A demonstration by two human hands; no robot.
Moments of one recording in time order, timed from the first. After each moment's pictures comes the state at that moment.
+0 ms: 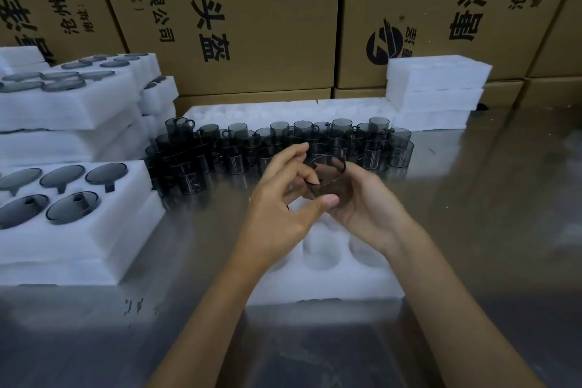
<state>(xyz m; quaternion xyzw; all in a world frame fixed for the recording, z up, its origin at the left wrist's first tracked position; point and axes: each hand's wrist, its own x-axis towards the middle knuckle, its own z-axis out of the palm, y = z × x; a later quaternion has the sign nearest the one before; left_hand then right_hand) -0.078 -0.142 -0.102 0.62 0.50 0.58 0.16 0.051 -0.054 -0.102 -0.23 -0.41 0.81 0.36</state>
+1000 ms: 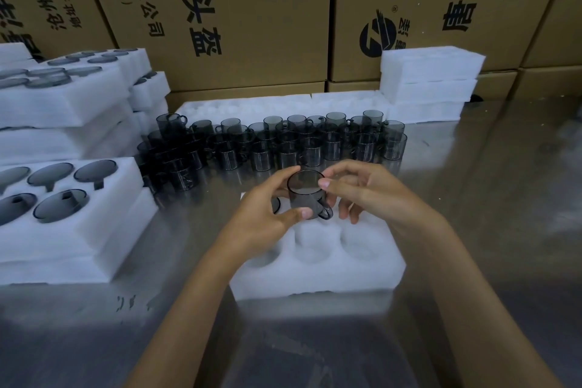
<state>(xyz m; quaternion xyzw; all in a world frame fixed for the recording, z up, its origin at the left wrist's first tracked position) -0.097 -0.137 -0.113 0.61 0.63 0.42 0.24 0.089 -0.045 -0.100 -0.32 -0.72 0.54 0.29</state>
